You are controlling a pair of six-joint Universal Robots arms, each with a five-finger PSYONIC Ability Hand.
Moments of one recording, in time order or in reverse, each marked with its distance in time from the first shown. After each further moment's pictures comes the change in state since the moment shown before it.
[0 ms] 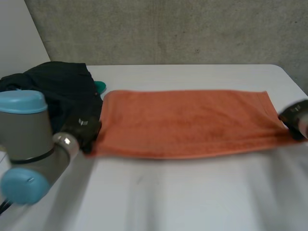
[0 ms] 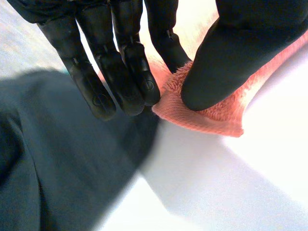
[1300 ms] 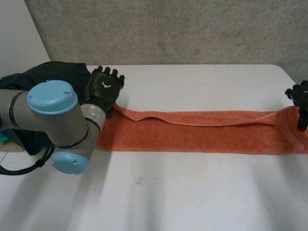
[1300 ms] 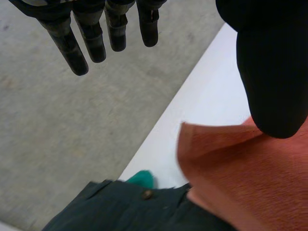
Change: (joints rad) left arm -0.128 -0.167 0.248 0.316 -0.035 0.148; right arm -0.111 0.040 -0.065 -0.134 -0.140 0.099; left_hand -0.948 -0.994 -0.979 -0.997 -0.946; right_hand -0.901 -0.961 -0.977 -0.981 -0.959
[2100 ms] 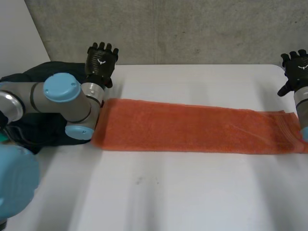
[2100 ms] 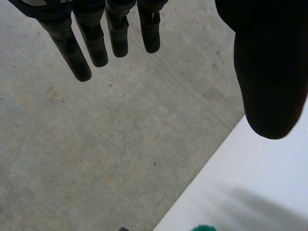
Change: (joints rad) left arm 0.102 -0.360 0.491 0.138 0.089 -0.123; right arm 0.065 0.260 -0.221 -0.480 0.012 0.381; left_hand 0.073 0.065 0.052 0.073 0.056; right_hand 0.002 0.002 0.001 0.002 0.001
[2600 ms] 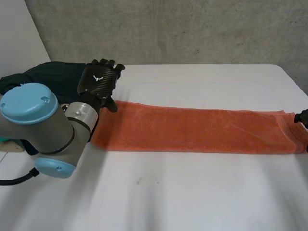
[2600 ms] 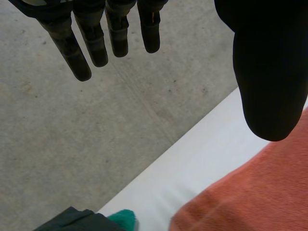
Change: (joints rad) left arm -0.059 0.494 -0.649 -0.009 0.011 -0.179; right arm -0.247 -0.276 0.416 0.447 -0.206 -0.395; left_hand -0.003 -0.002 -0.002 -0.005 -0.008; right_hand 0.189 0.178 0.198 0.201 0.207
